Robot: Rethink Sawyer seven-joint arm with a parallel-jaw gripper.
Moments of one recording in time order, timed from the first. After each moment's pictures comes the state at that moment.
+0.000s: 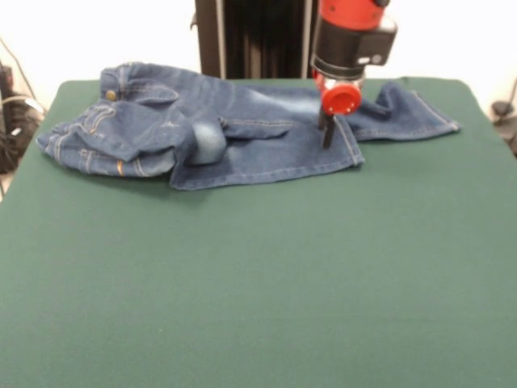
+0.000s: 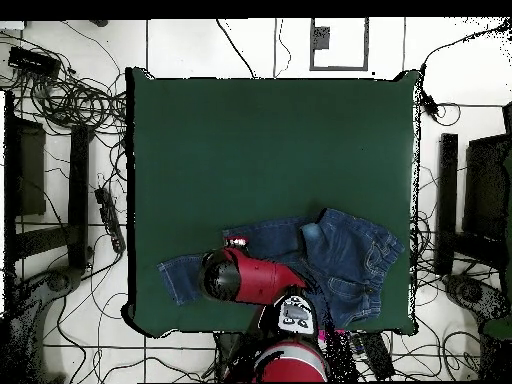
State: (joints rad) arm 0.03 -0.48 -0.14 1.94 0.06 0.12 3.16
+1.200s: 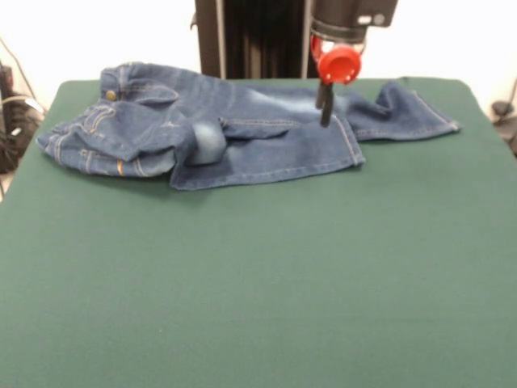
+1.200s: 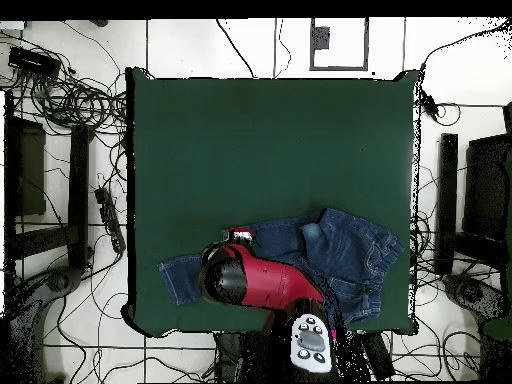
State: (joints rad) arm 0.00 -0.62 -0.14 1.95 0.06 0.16 3.16
